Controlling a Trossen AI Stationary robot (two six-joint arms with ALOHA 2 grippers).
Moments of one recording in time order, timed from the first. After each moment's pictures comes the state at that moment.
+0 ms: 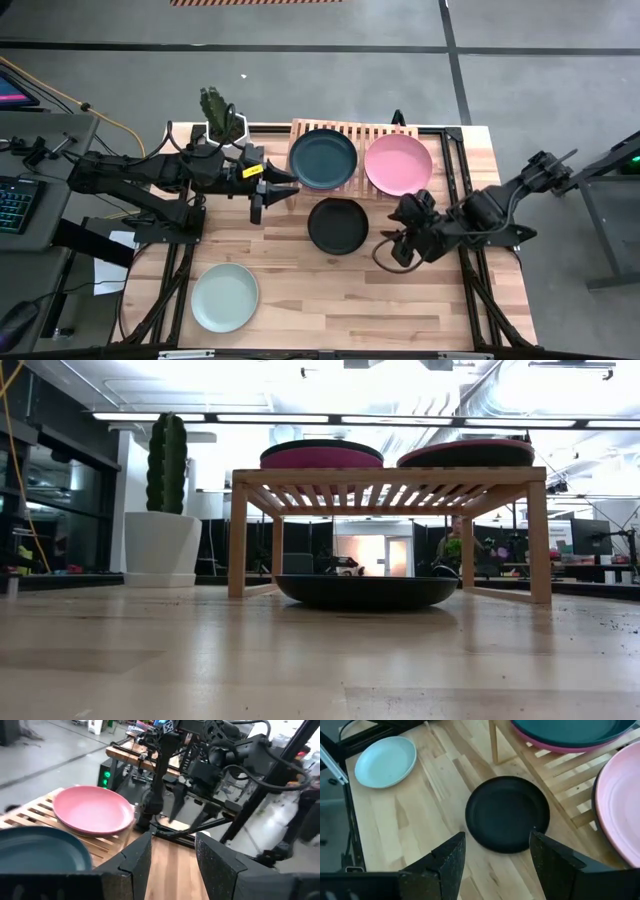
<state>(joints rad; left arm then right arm) -0.13 1.11 1.20 -0.24 -0.18 -0.36 0.54 1.31 1.41 -1.09 0.57 0.91</state>
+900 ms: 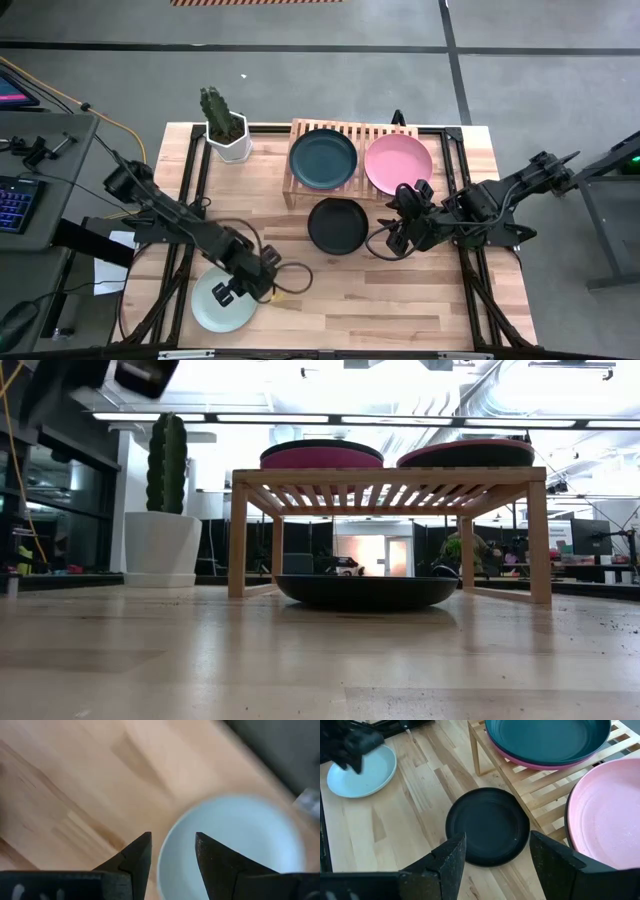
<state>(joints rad) -0.56 1.55 1.20 -0.92 0.13 0.25 0.47 1.31 1.41 -1.09 0.61 0.83</state>
